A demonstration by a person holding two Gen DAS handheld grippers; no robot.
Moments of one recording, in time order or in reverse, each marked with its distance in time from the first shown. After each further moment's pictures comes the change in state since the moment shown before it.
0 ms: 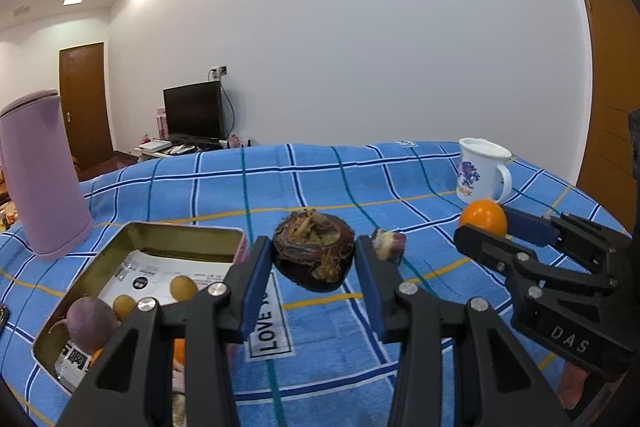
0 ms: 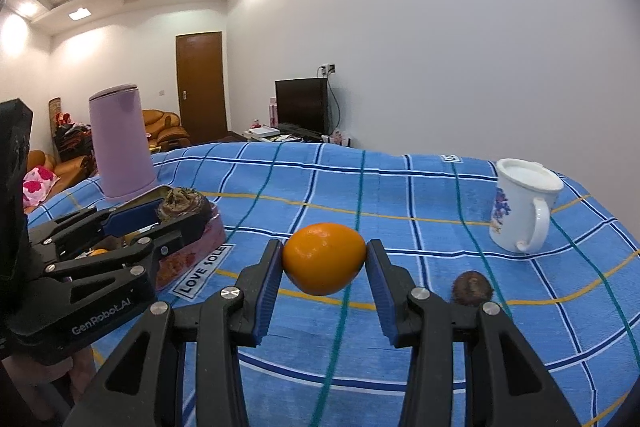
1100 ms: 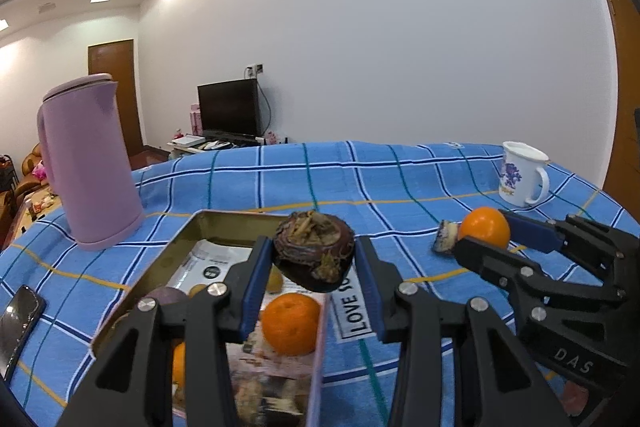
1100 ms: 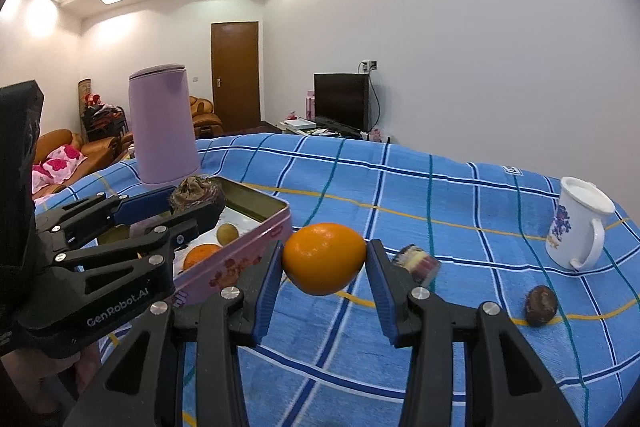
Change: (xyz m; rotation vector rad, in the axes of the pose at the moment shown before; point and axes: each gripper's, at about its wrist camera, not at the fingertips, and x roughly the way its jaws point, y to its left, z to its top) left arm -0.017 0.055 -0.008 -0.034 0.001 0.108; right arm 0.021 0.062 0.004 -0.072 0.020 0.108
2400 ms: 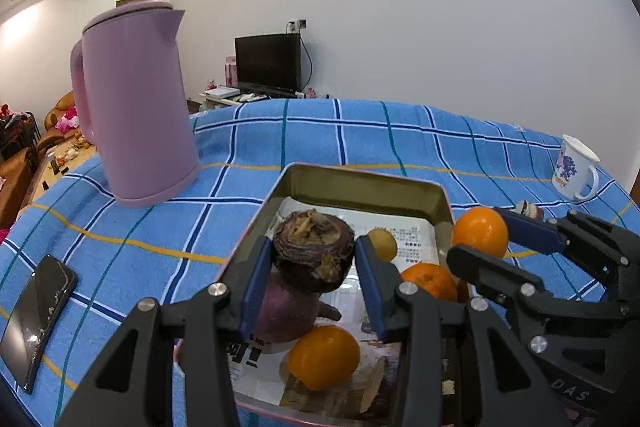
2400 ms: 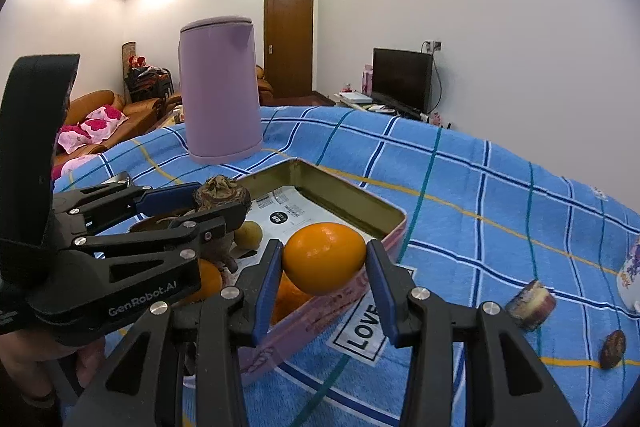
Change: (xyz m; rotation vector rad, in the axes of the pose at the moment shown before) left arm 0.024 0.079 -0.007 -0.088 0.169 0.091; right arm 0.065 0.073 0.018 -0.101 0.115 0.175
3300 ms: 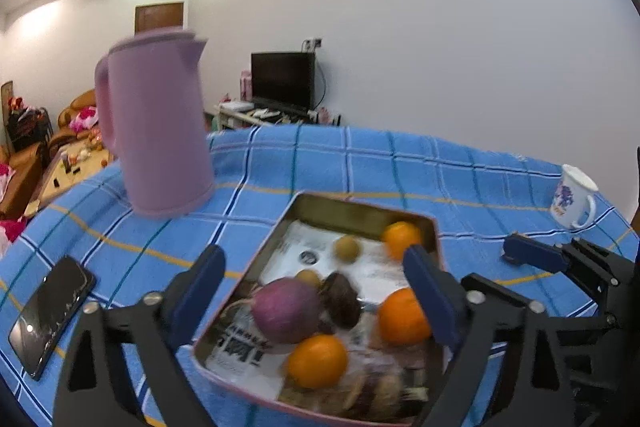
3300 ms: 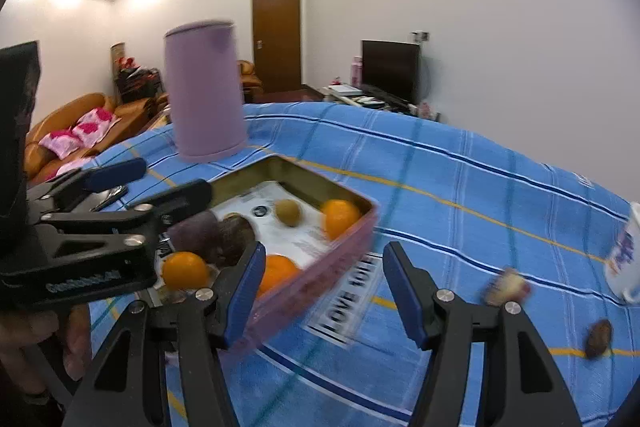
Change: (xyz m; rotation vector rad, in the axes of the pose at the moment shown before) left arm -0.031 -0.011 0.012 -0.043 -0.086 0.028; right arm -0.023 -0.026 0.000 0.047 0.023 -0.043
